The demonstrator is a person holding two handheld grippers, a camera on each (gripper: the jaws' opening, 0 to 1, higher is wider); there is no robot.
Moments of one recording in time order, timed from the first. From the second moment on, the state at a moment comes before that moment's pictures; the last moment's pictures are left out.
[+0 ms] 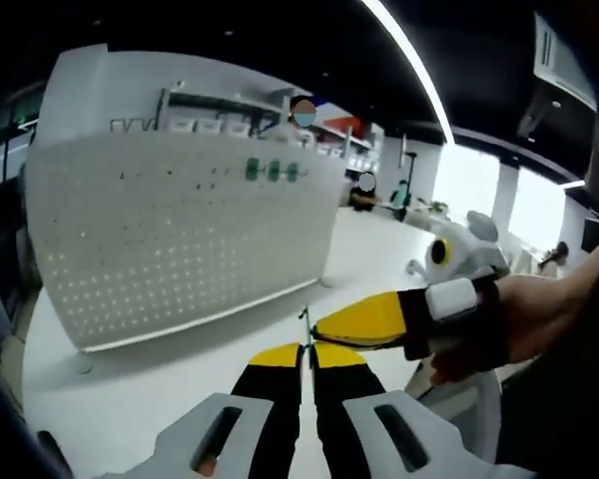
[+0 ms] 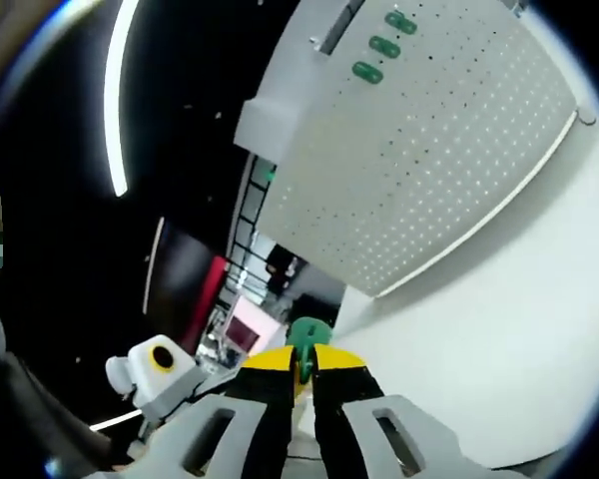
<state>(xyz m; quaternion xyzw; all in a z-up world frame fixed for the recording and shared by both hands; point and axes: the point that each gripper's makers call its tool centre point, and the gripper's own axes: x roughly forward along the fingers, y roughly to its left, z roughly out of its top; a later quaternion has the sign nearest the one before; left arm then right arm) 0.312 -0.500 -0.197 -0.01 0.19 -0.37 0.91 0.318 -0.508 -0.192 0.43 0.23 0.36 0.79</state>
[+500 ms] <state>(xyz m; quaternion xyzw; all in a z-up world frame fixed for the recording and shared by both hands) 0.309 -0.500 -0.199 0.02 0.18 -0.37 0.91 0.313 -0.505 -0.191 0.42 0.24 0.37 0.79</state>
